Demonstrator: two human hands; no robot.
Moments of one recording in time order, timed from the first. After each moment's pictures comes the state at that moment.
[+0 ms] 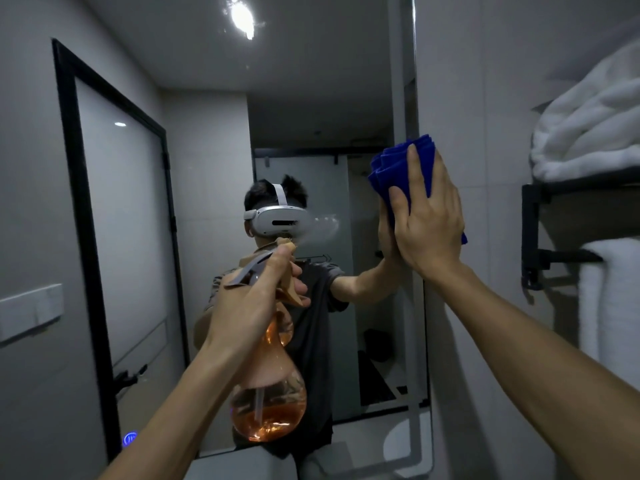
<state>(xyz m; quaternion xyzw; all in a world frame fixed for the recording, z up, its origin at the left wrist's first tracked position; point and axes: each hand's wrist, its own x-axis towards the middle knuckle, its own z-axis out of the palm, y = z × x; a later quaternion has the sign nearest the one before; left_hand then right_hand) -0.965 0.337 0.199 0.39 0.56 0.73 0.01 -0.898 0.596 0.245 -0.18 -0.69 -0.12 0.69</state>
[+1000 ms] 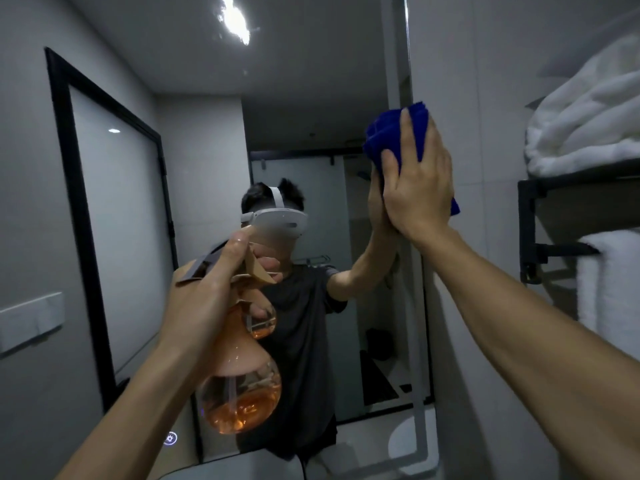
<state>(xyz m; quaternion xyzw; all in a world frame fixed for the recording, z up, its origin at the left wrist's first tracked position) -0.972 0.302 0.213 0.40 0.52 0.76 0.00 -0.906 0.582 0.291 -0.22 -0.68 -0.09 0.69</state>
